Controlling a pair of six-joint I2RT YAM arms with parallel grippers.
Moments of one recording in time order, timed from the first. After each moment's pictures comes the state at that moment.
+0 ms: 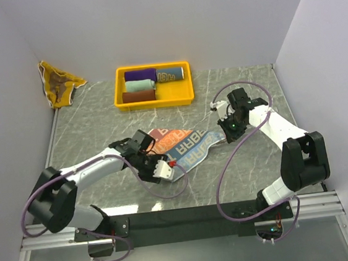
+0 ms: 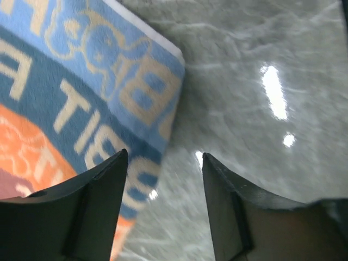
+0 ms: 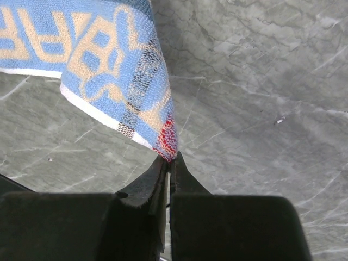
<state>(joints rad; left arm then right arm) -0.68 1.39 0.81 -0.62 0.50 1.22 0.21 1.51 1.07 -0.83 -0.22 -0.38</state>
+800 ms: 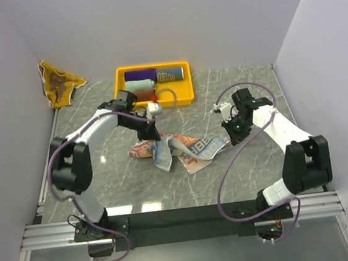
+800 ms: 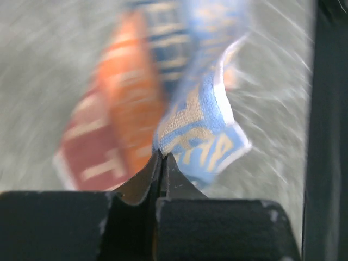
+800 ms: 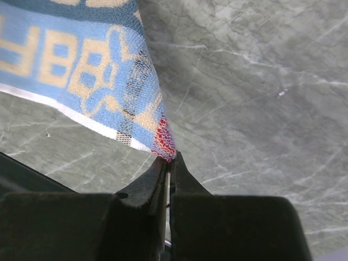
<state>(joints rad) -0.41 1.70 1.30 -0.79 0.92 0.86 0.18 1.45 1.07 -0.93 -0.22 -0.43</state>
